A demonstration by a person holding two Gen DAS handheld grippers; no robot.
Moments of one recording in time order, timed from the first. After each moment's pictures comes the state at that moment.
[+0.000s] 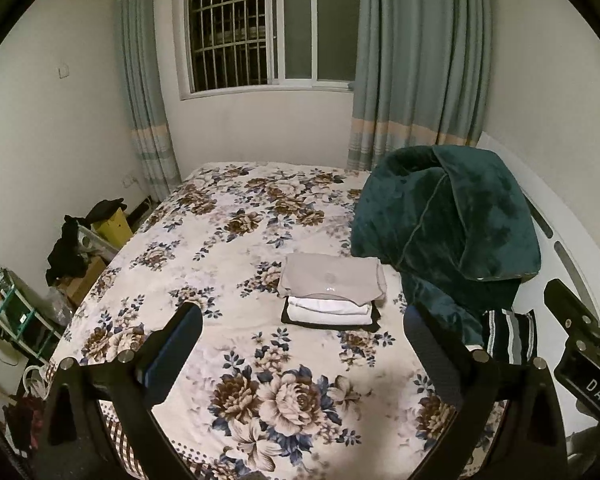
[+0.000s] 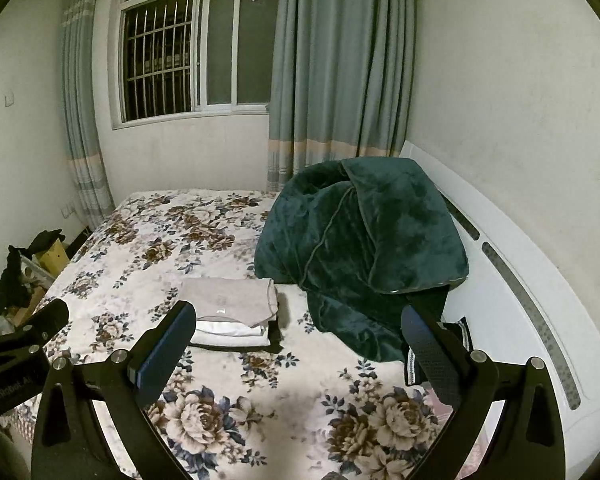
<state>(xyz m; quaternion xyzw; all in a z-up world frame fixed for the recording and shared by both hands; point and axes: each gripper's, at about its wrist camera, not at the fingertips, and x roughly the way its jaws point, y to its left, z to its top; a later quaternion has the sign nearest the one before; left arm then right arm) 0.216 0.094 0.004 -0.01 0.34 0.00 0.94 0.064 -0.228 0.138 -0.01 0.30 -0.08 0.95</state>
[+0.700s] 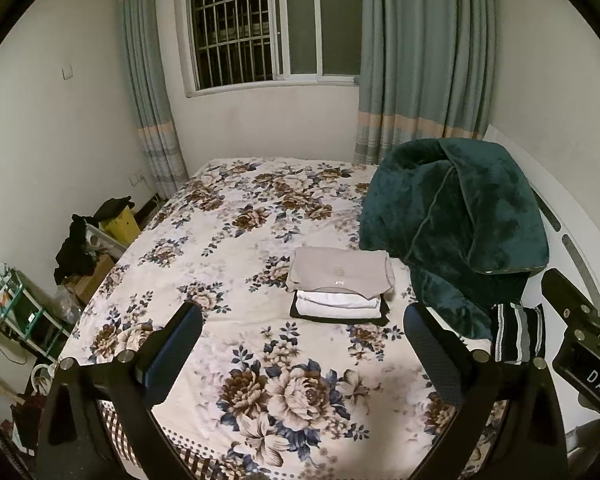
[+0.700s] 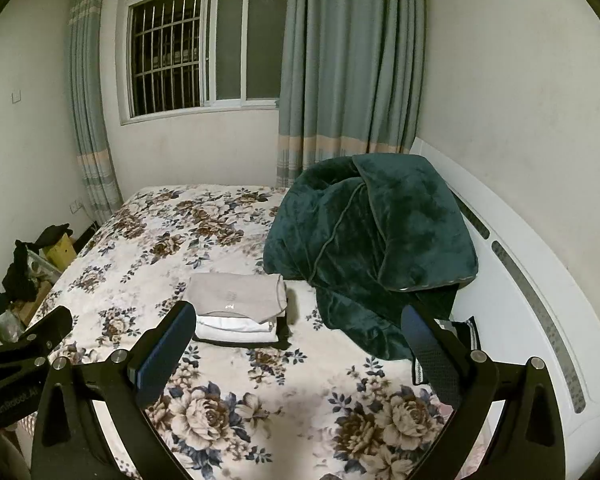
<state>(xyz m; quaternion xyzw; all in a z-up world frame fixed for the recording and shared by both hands) 0.214 0.096 0.002 0.00 0.35 0.01 0.94 0.078 -0.229 0.131 -0.01 0.31 -0.06 0.95</state>
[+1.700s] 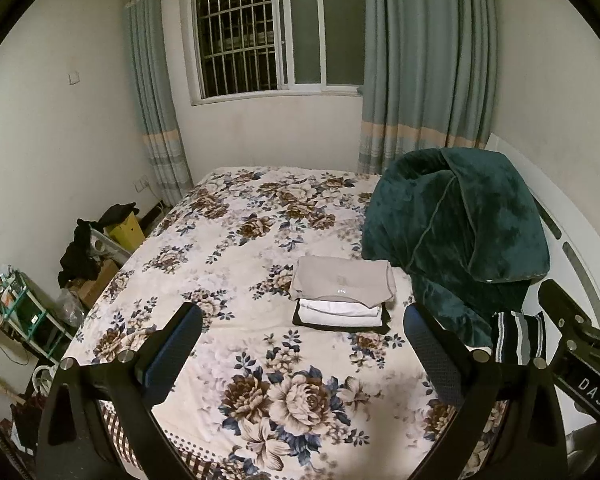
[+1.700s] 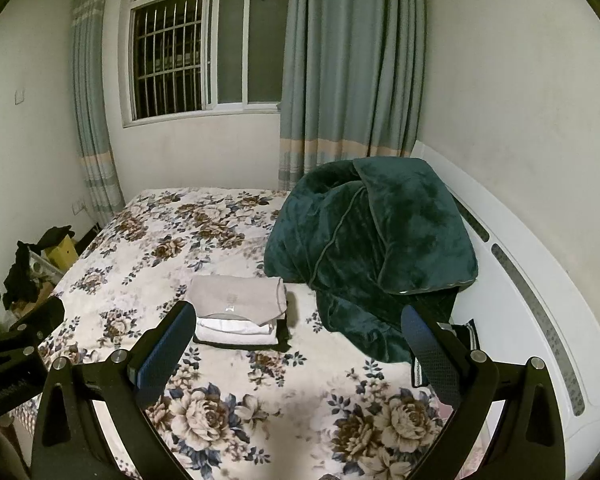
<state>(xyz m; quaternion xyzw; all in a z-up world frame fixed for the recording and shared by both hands) 0.212 0.093 0.012 0.01 0.33 0.02 0.94 0.085 -0.218 0.134 -0.01 0.31 -0.06 0.95</state>
